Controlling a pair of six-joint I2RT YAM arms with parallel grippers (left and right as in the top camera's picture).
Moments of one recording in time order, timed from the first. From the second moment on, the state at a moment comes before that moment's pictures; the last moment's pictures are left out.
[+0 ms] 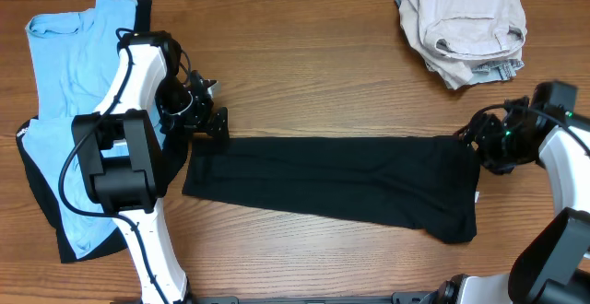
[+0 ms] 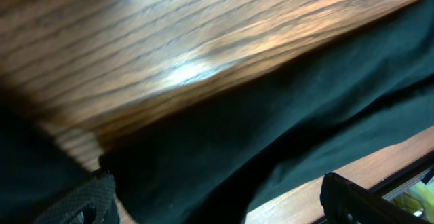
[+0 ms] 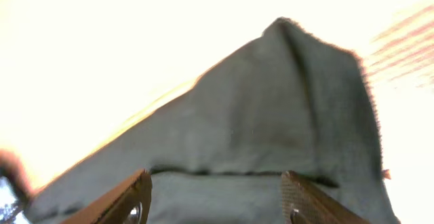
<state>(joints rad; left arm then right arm) 0.07 2.25 1.79 -1.43 0.31 0.35 -0.40 1.61 1.12 -0.92 -0.42 0.27</state>
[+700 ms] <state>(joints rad) 0.07 1.82 1.77 -1.49 0.08 -0.08 -0.10 1.61 0.89 -0.79 -0.50 0.21</state>
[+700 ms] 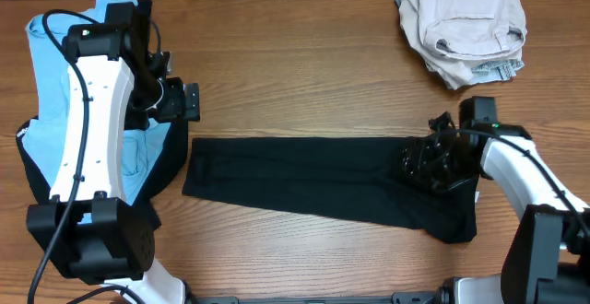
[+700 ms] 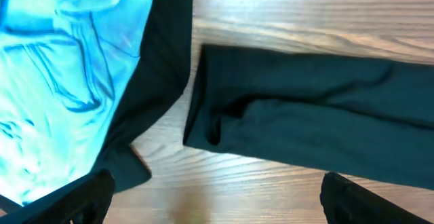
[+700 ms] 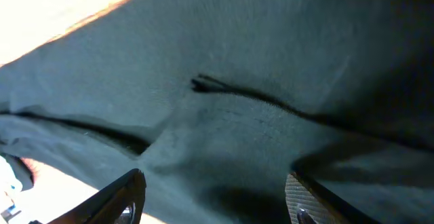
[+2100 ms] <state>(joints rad) 0.05 1.81 1.51 -1.30 0.04 -0.14 -0.29 1.59 0.90 -0.81 -0.42 0.25</state>
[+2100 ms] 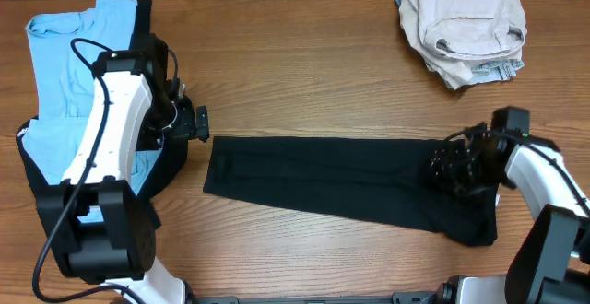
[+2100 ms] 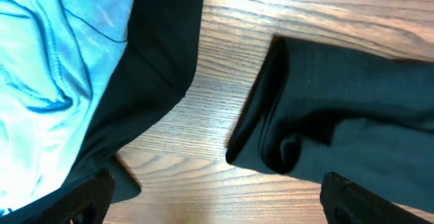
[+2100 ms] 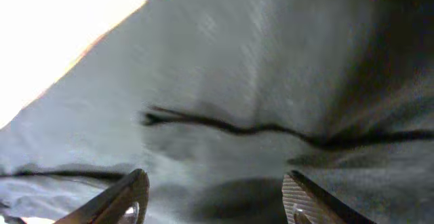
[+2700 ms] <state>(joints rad) 0.00 1.46 1.50 -1.42 0.05 -0.18 -0.29 1.25 1.14 -1.03 -0.42 0.23</state>
